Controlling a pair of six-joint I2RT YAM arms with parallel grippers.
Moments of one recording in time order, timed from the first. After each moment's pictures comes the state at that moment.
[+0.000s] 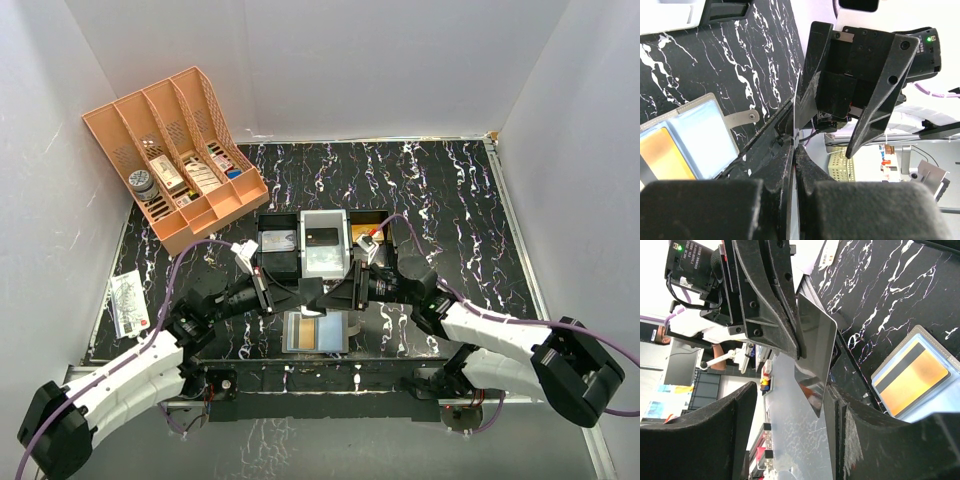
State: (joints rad) left arm -0.70 0.70 0.26 0.24 0.45 -1.10; right arm 0.75 1.08 0.36 0.62 -0.64 1.07
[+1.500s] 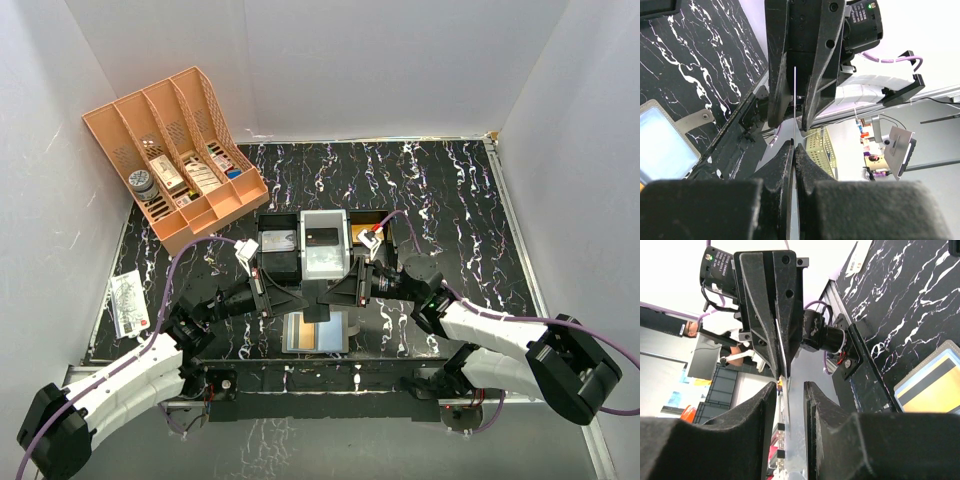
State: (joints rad) left arm -0.69 0.69 0.24 0.44 0.59 -1.15; right arm 0.72 1.10 0.35 0.78 -0.70 1.16
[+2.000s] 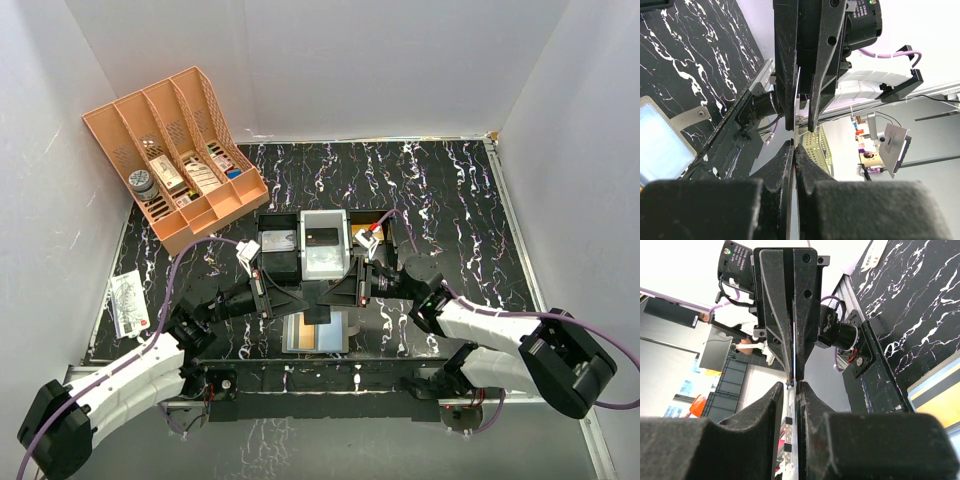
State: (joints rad) left arm -0.69 0.72 0.21 0.52 0.61 -1.19; right arm 0.72 1.14 0.35 0.88 -0.75 1.21
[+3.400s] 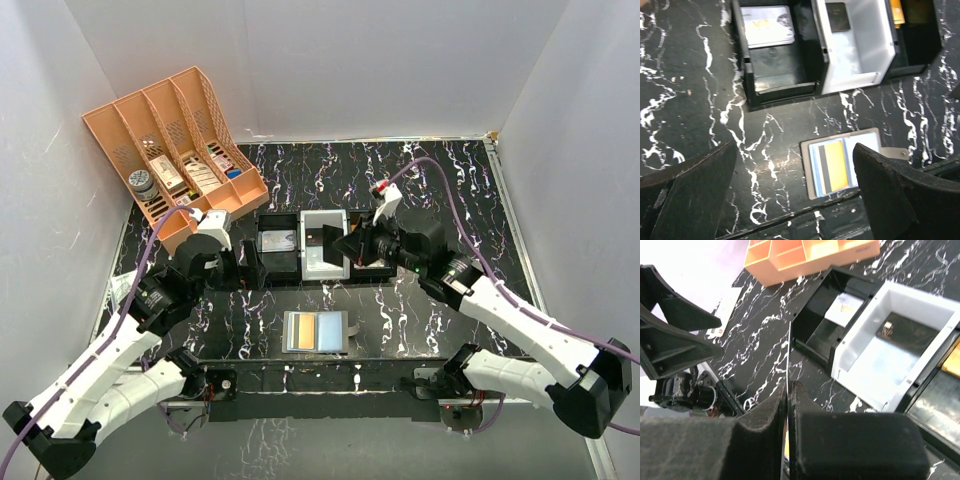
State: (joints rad) left arm -0.67 0.76 0.86 -0.75 -0.18 -0.52; right arm 0.72 0.99 0.82 -0.10 -0.20 0.48
